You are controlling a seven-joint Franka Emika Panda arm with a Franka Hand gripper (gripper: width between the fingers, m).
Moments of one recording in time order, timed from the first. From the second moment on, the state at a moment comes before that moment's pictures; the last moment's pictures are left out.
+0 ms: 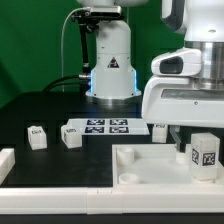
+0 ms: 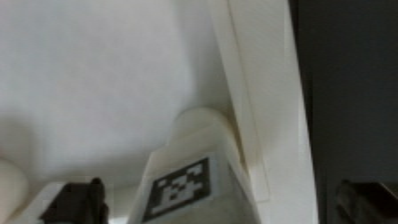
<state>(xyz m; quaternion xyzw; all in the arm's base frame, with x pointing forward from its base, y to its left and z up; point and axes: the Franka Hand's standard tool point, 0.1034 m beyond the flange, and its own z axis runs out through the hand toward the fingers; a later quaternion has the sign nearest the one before) 0.618 0.129 0.066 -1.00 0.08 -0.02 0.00</state>
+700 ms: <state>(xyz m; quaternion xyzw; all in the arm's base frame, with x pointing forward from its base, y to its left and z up) 0.619 0.127 0.066 -1.00 -0.02 -0.02 0.00</state>
